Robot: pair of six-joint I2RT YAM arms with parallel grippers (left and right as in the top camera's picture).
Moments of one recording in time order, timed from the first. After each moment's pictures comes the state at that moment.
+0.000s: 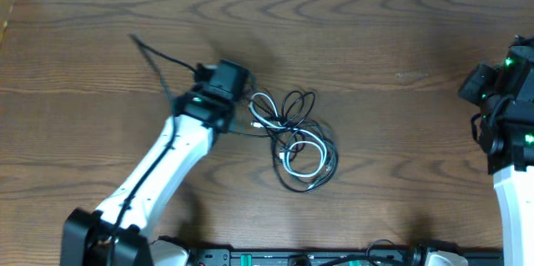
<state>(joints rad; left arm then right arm) -0.38 1.48 1.05 -0.82 -0.41 -0.42 -0.15 1.14 1.09 -0.62 0.25 0.32</state>
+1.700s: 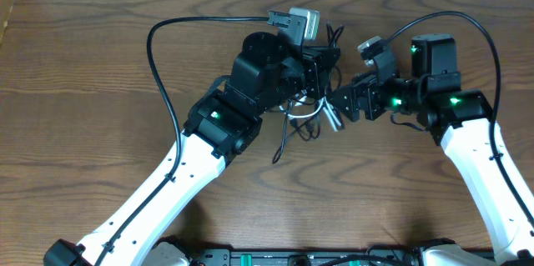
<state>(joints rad) -0.64 1.39 1.25 -0.17 0.26 -0.54 0.18 1.38 1.09 -0.59 -0.68 -0.05</state>
